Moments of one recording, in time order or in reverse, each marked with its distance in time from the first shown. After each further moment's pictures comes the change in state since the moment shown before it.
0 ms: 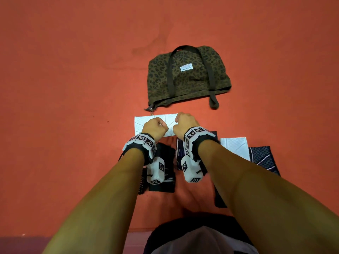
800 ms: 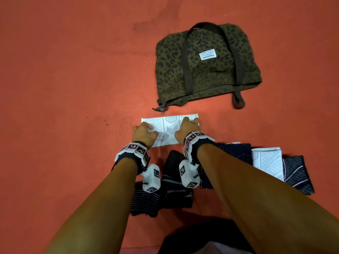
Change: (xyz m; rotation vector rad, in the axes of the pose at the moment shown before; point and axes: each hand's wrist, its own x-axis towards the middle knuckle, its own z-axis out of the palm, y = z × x) left_hand 0.108 -0.100 -0.032 0.122 -0.003 -0.178; right_hand 0.093 -0.030 0.077 -0.056 -0.274 0.352
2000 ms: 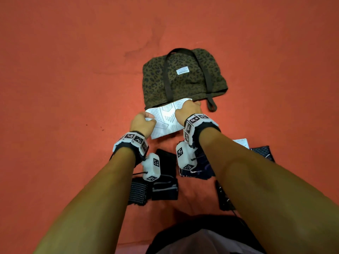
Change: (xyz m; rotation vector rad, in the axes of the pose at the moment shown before) left_hand -0.091 0.080 -0.017 -0.221 0.138 0.208; right_hand -0.094 0.033 -0.088 0.284 0.375 -0.092
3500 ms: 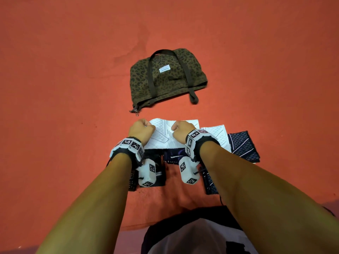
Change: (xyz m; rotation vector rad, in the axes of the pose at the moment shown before) left_hand -0.087 0.012 0.047 0.081 -0.038 0.023; right_hand -0.063 0.114 -0.014 0.058 -0.295 -0.098
